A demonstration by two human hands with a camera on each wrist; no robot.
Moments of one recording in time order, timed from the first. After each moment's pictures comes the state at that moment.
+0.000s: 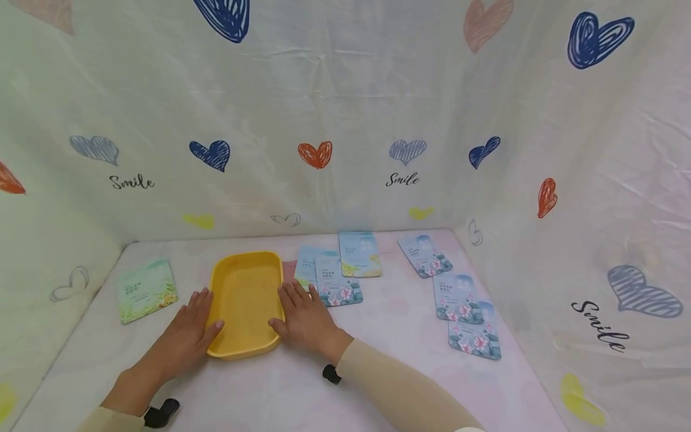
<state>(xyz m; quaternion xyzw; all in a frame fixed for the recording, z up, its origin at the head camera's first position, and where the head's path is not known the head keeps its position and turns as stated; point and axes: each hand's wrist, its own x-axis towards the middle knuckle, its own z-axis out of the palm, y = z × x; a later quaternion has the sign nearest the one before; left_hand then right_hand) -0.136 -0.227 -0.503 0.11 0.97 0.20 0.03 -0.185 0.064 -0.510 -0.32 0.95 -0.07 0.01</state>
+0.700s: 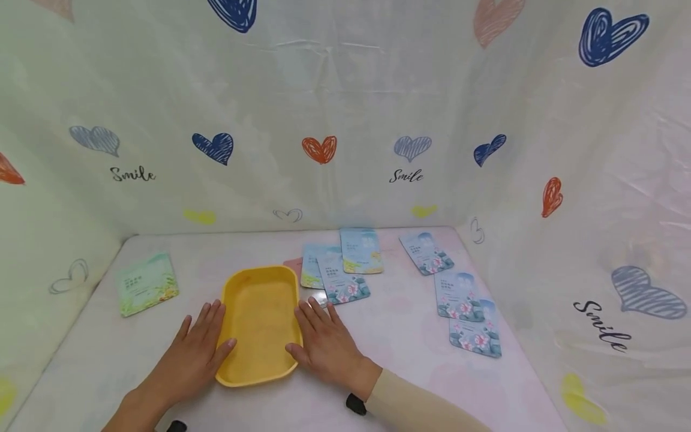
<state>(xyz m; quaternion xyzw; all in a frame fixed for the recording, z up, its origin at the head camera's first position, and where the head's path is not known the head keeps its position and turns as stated) -0.096 -0.199 -0.498 0.12 0.98 0.17 0.03 -0.129 0.106 -0.512 -0.34 0.94 -0.08 -0.02</state>
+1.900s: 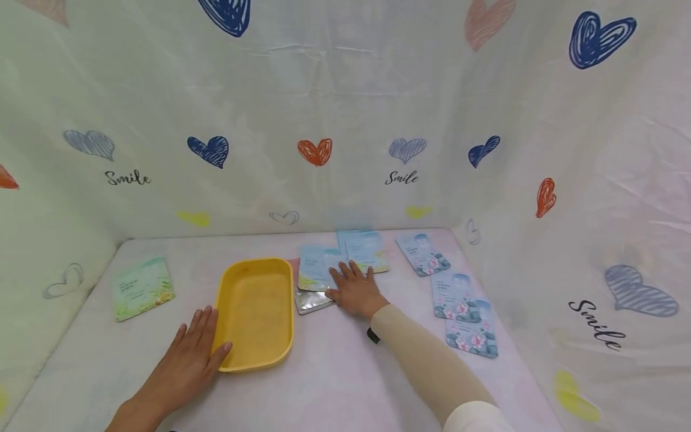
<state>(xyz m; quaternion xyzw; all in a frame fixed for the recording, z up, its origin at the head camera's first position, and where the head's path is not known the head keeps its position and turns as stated) -0.090 -0.197 -0.502 0.10 0.98 0.17 0.01 -0.259 0.167 -0.526 -0.20 0.97 -0.02 0.12</state>
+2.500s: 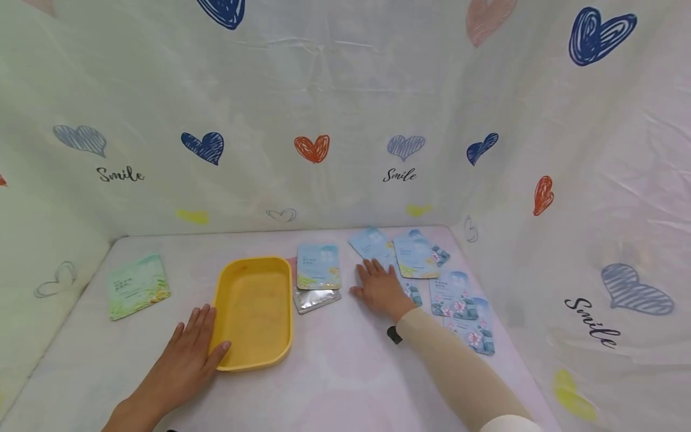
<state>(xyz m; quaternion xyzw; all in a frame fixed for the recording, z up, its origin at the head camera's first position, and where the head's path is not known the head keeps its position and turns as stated) -0.093 -0.192 -0.499 0.10 0.98 0.18 0.03 -0.245 0.221 -0.509 -0.18 0.98 -0.03 0.10</state>
